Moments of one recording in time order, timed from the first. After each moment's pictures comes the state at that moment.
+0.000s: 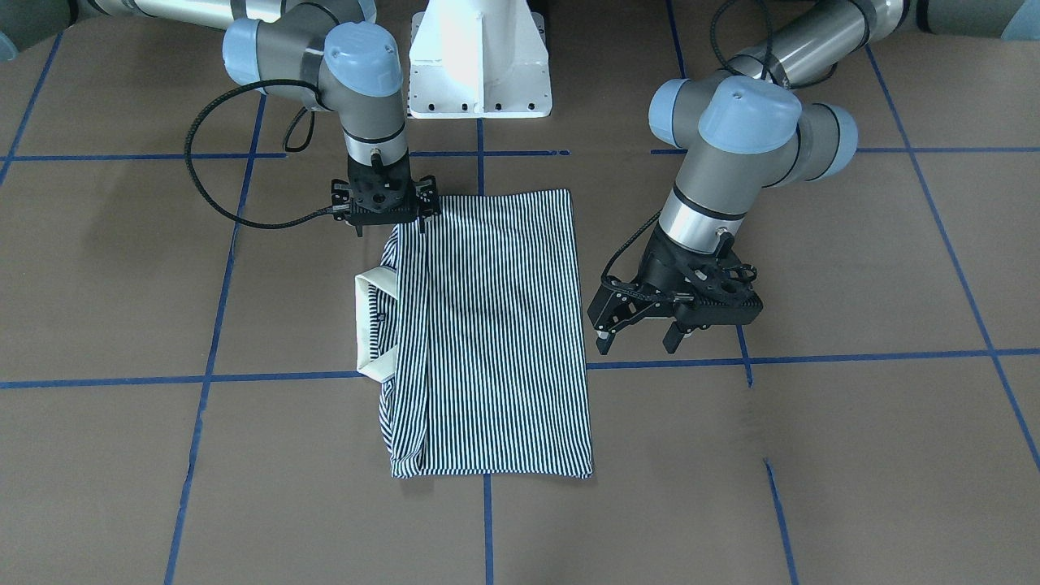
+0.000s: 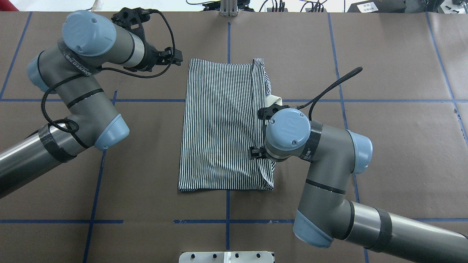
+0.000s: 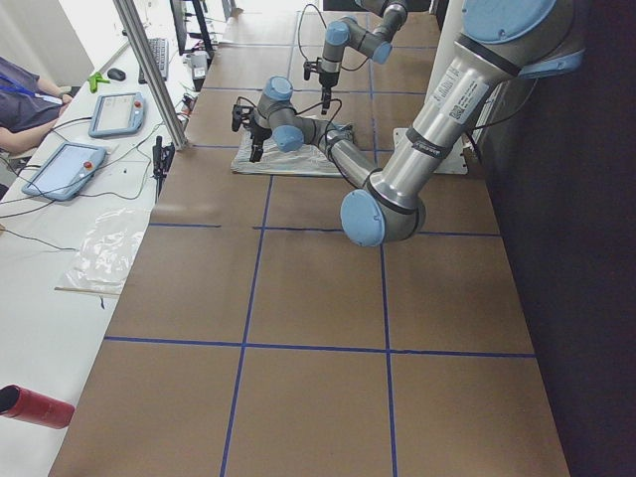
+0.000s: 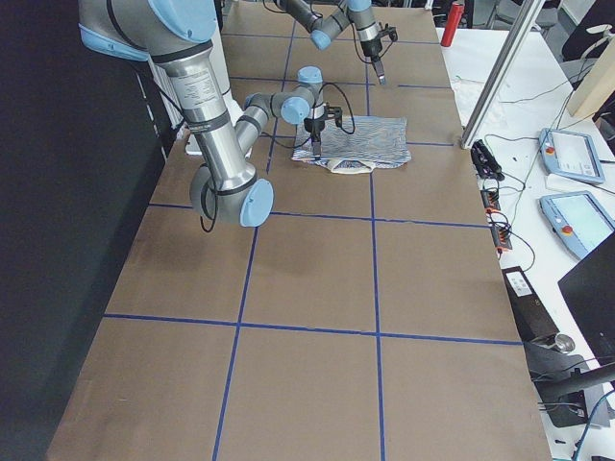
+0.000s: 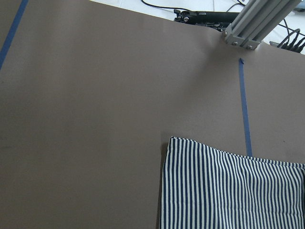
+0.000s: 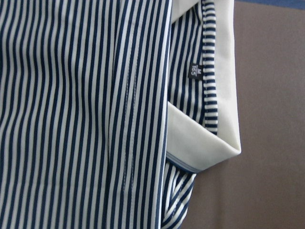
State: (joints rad) left arm -0.79 -2.18 -1.57 -2.02 -1.83 -1.24; right arm 0.42 -1.02 1.77 -1.65 1.74 1.15
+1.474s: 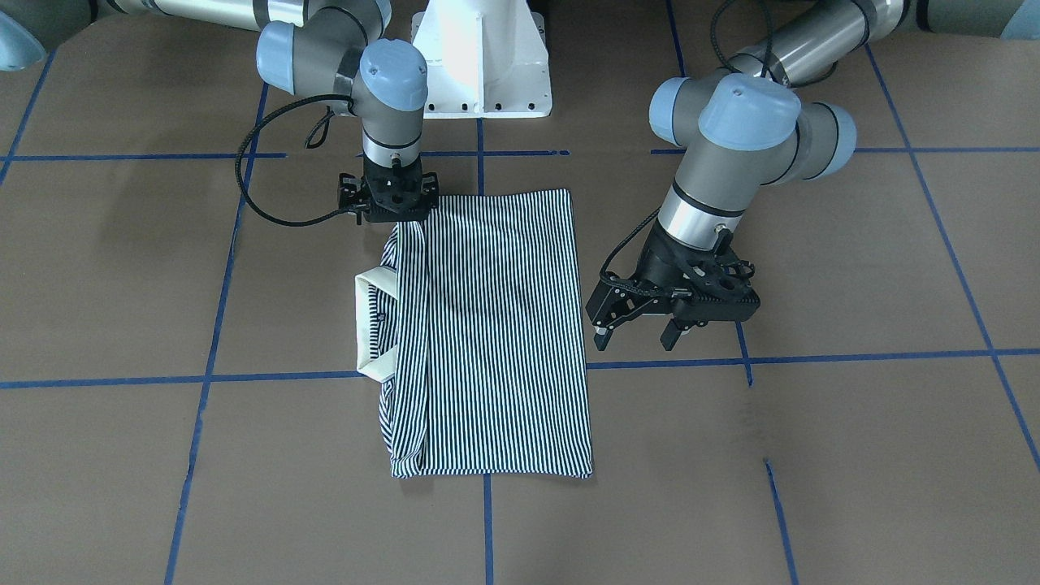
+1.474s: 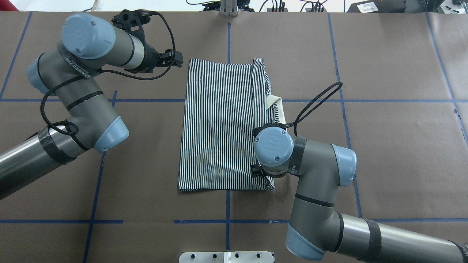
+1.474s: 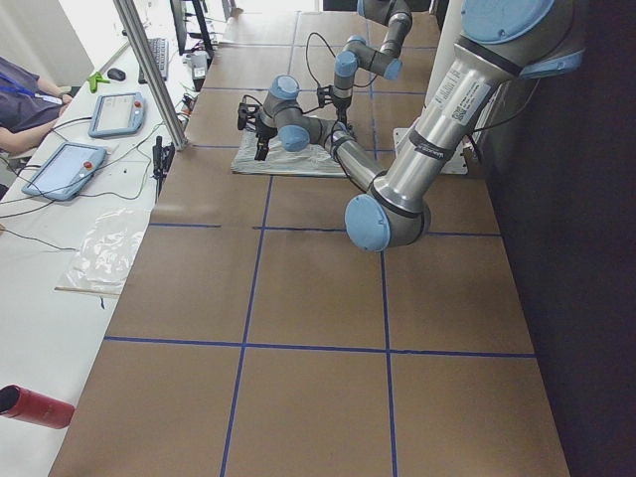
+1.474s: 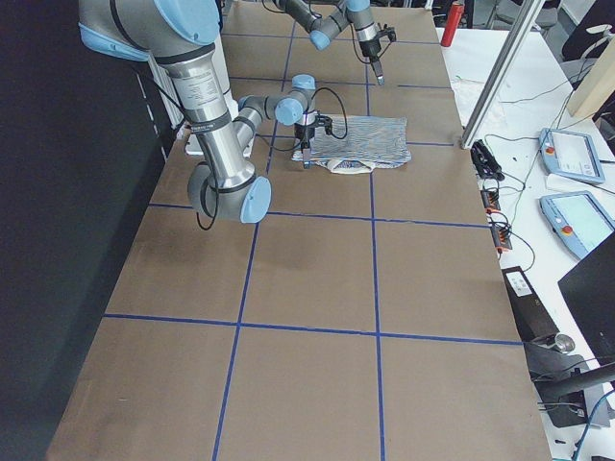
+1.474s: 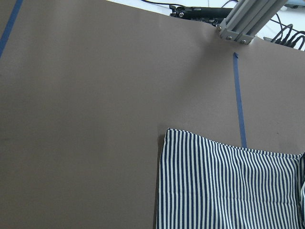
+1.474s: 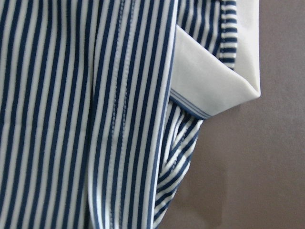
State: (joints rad) left arm -0.79 -2.18 -1.57 -2.04 -1.83 -1.24; right arm 0.38 -1.01 1.74 -1.75 1.74 1.12
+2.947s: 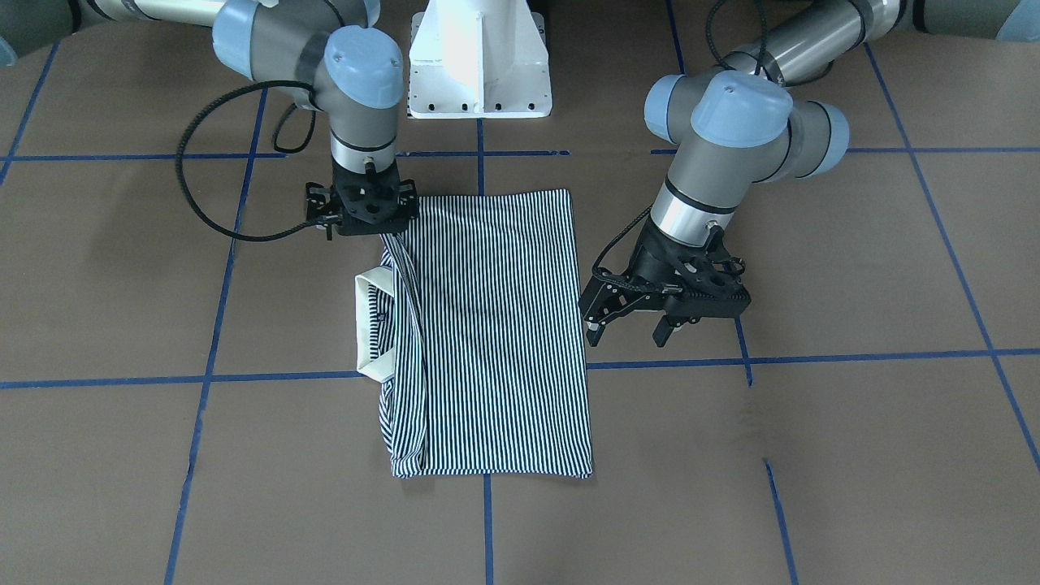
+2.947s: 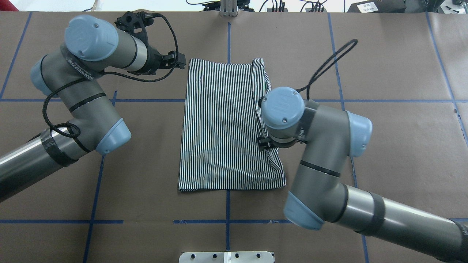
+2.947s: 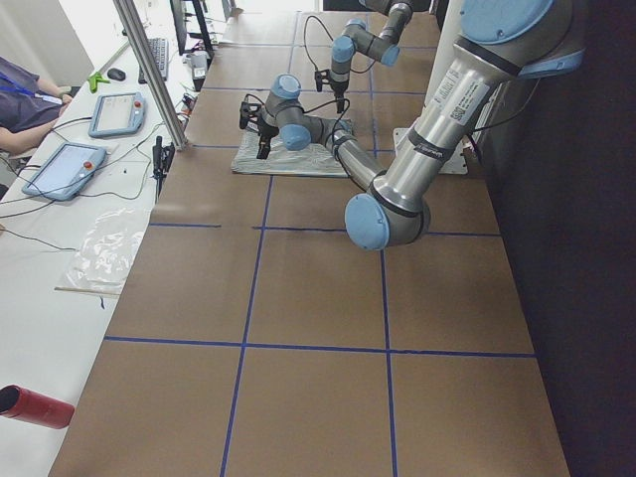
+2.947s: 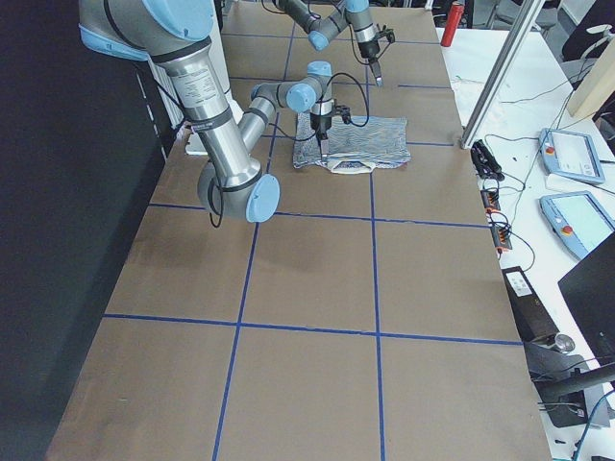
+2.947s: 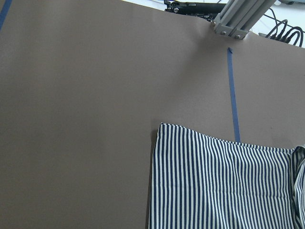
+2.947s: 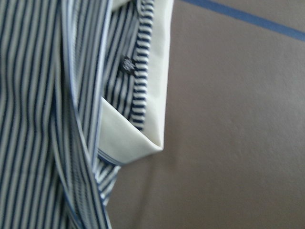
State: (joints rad) left arm -0.78 -2.18 -1.57 -2.04 -1.83 -1.24; right arm 0.50 -0.89 1.71 -1.86 1.75 0.96
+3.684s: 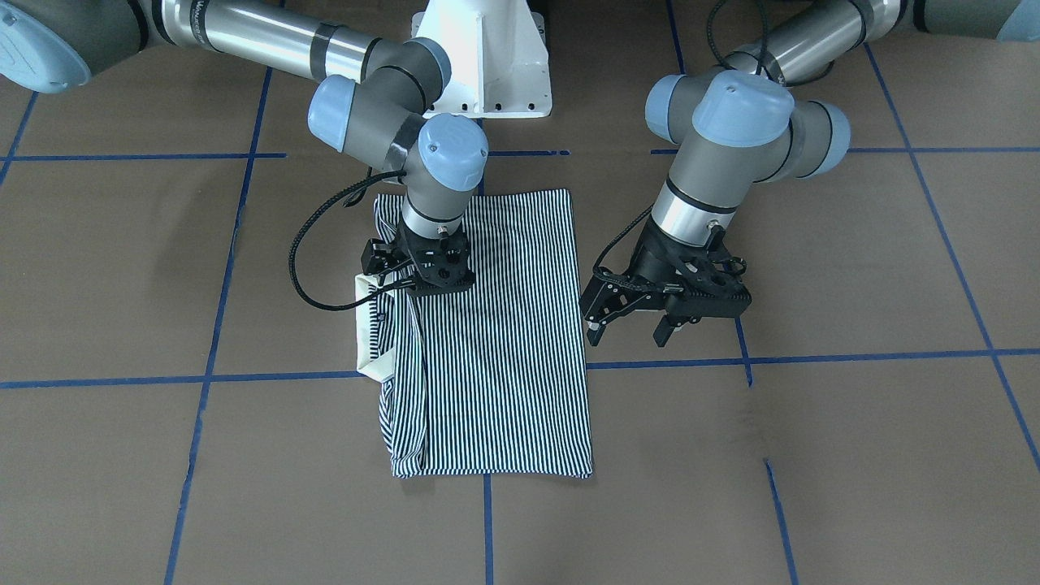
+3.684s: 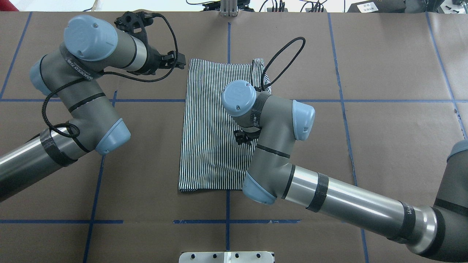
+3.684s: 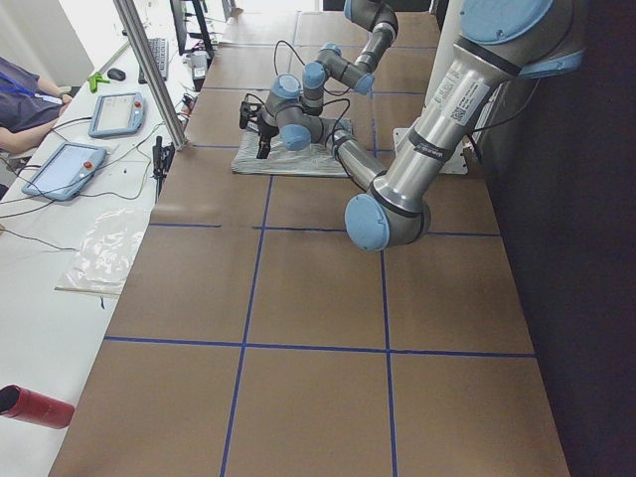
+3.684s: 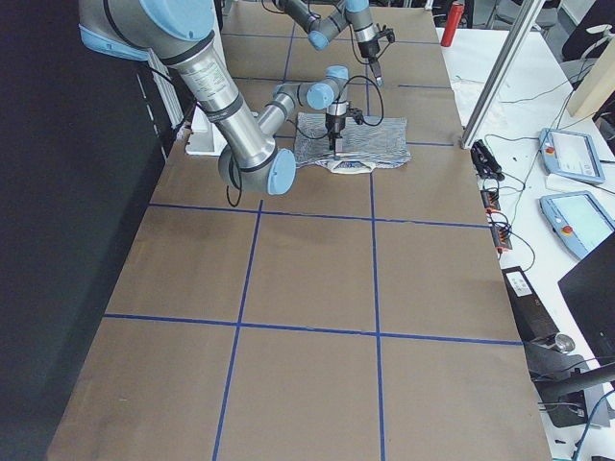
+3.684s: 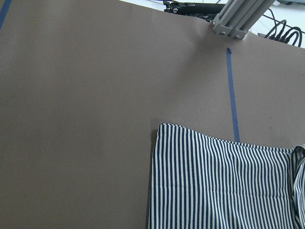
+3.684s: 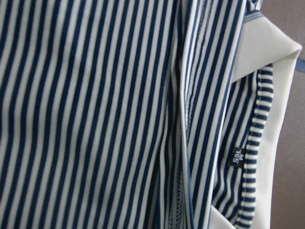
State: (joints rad) left arm -0.78 -2.18 -1.57 -2.04 -1.83 -1.24; right arm 0.50 -0.75 1.41 -1.79 1.77 0.90
